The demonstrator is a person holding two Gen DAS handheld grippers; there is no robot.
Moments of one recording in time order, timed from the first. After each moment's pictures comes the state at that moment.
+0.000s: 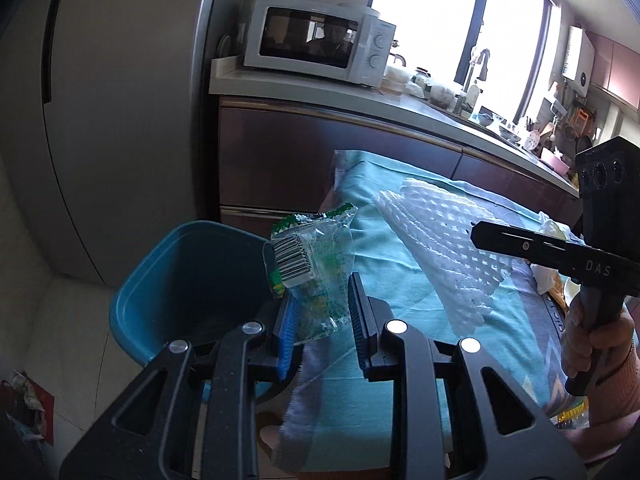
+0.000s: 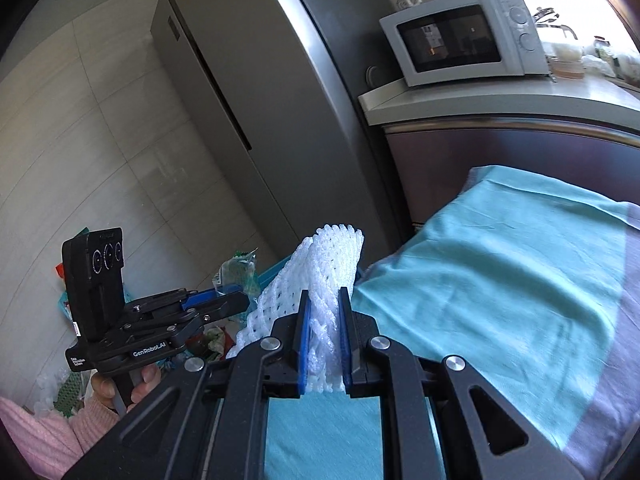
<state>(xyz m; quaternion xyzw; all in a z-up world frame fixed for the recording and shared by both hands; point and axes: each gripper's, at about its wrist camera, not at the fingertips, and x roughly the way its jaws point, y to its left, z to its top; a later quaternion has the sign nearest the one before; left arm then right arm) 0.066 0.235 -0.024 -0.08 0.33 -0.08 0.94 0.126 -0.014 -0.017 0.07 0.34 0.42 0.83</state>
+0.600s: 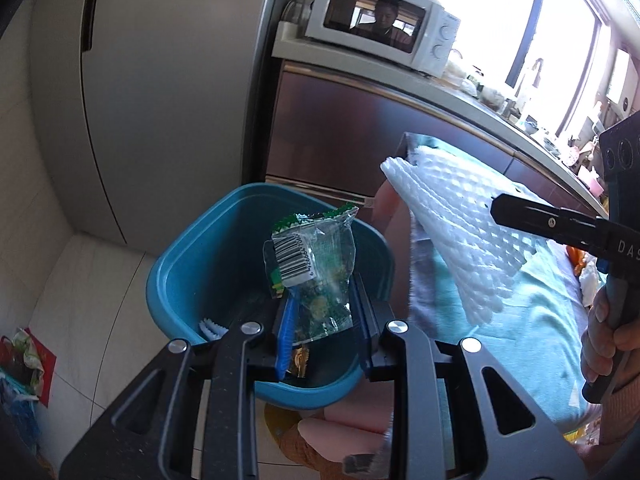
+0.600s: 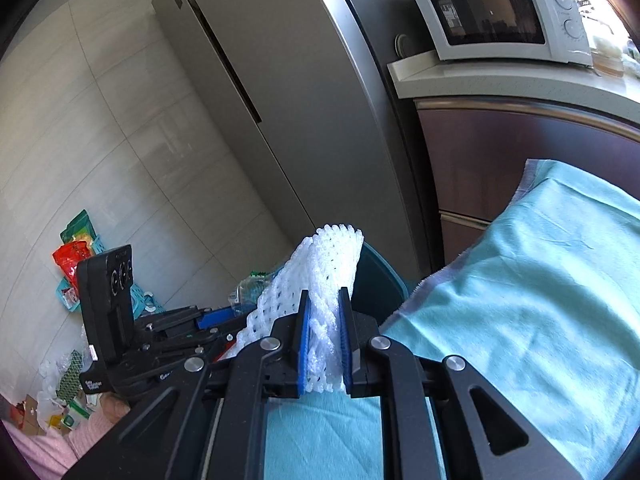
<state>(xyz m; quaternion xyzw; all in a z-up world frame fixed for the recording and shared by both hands) 0.086 0.295 -0.069 -0.12 0.37 -0.01 0.92 0.158 0.064 -0.030 0.05 0.38 0.44 0.81</state>
